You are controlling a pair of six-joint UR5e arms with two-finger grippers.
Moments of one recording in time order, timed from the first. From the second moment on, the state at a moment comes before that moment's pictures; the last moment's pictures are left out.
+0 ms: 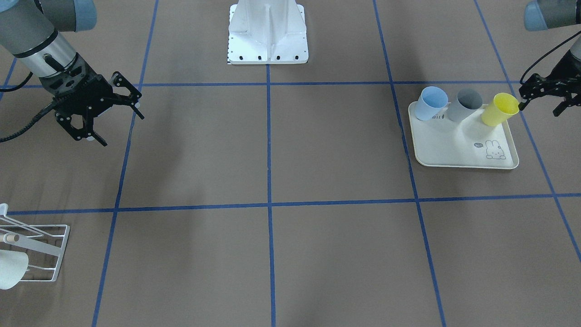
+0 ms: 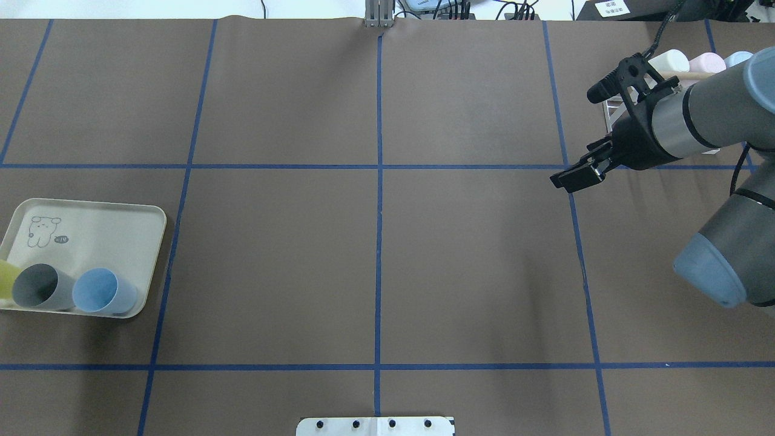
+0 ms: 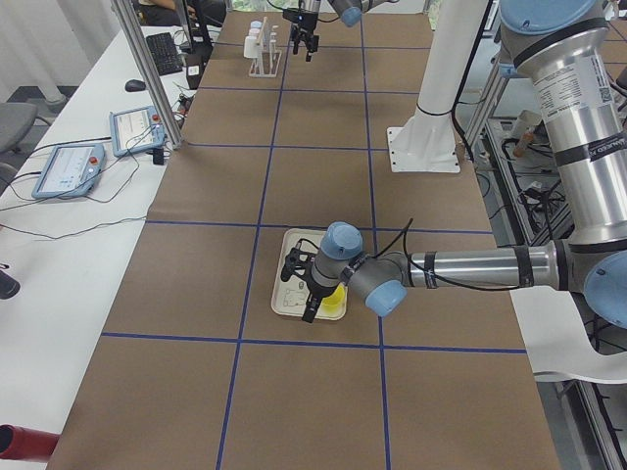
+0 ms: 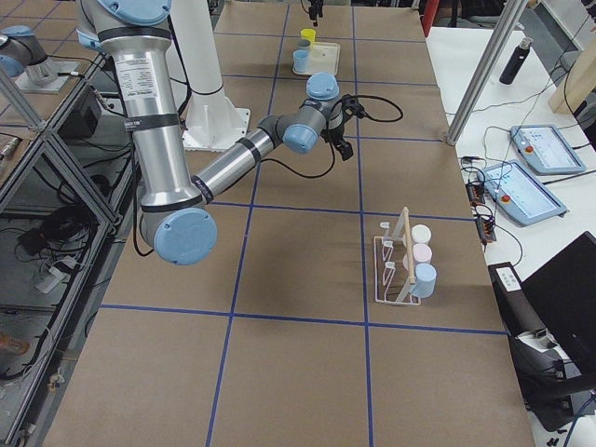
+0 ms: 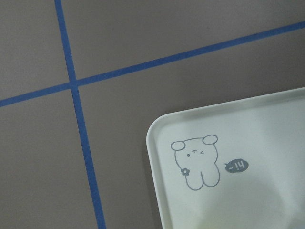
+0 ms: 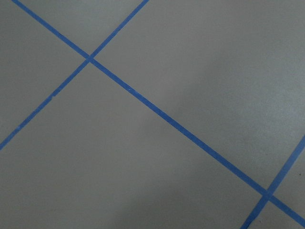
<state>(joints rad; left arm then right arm) -1.13 -1.21 -1.73 -2.40 -2.14 -0.44 0.89 -1.38 2.00 -1.23 2.12 0.40</state>
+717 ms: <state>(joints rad) -1.06 -1.20 -1.72 -2.42 -2.18 -0.45 0.88 -1.38 2.00 -1.23 2.12 0.40</state>
